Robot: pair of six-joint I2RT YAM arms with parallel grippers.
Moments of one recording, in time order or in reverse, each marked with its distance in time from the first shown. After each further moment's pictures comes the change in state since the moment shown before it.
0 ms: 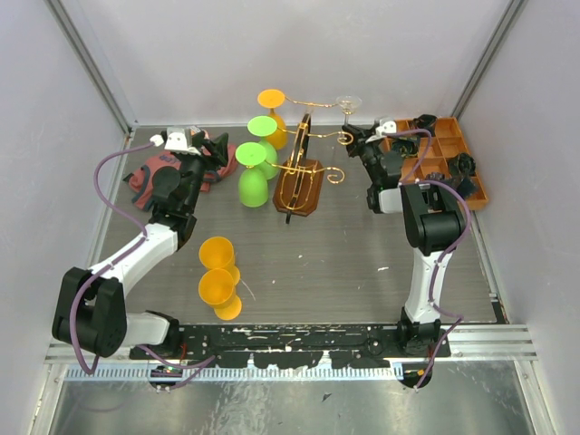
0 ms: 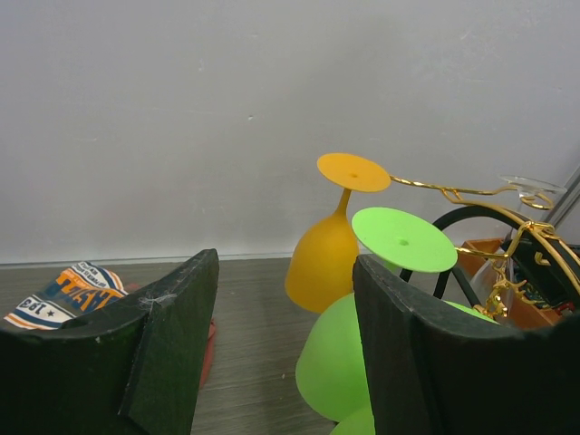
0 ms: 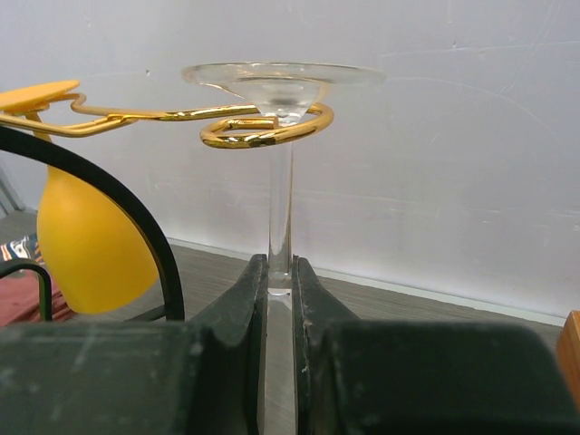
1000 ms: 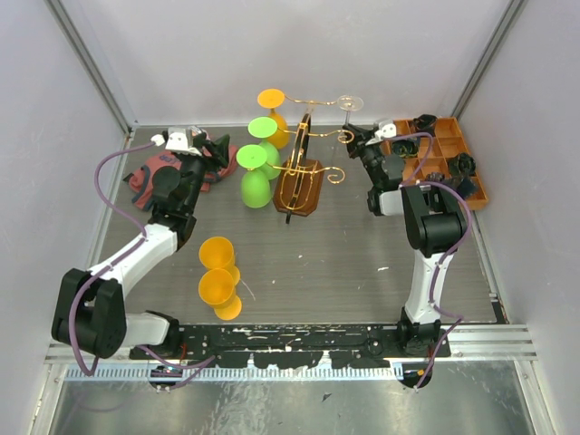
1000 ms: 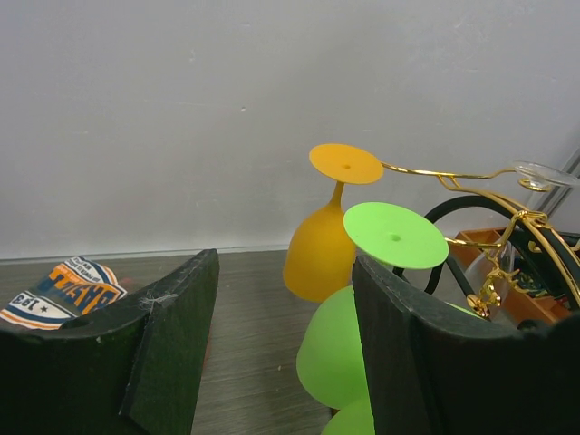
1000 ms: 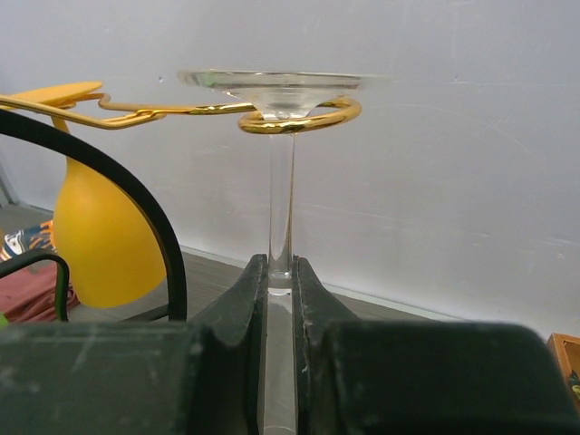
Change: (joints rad) left arm 0.000 -0.005 0.000 -0.019 0.019 -0.004; right arm 0.006 -0.019 -0.032 0.063 -0.007 -0.047
